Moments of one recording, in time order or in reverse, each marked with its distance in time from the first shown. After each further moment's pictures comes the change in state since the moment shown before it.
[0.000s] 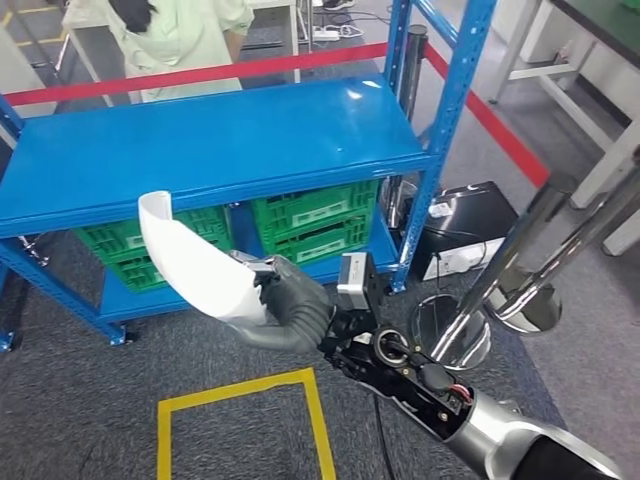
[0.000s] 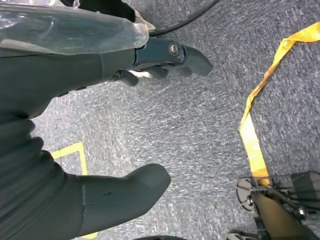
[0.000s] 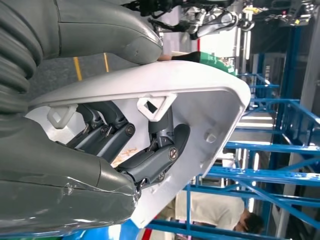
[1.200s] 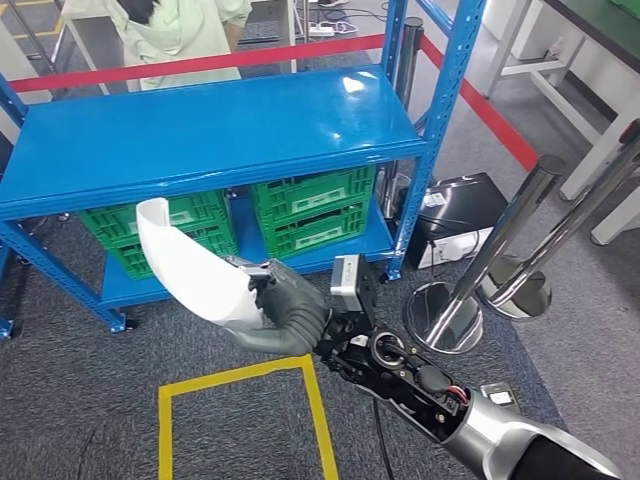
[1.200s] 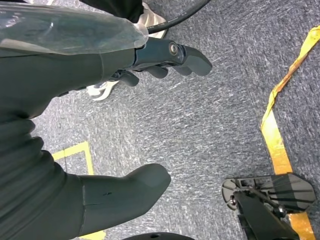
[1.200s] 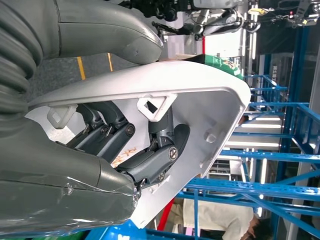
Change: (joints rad) left arm 0.005 0.002 -0.001 0.000 -0.001 0.000 -0.006; right arm 0.011 -0.001 0.000 -0.001 0.000 -0.006 0.008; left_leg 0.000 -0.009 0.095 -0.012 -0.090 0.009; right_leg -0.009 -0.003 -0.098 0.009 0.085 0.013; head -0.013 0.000
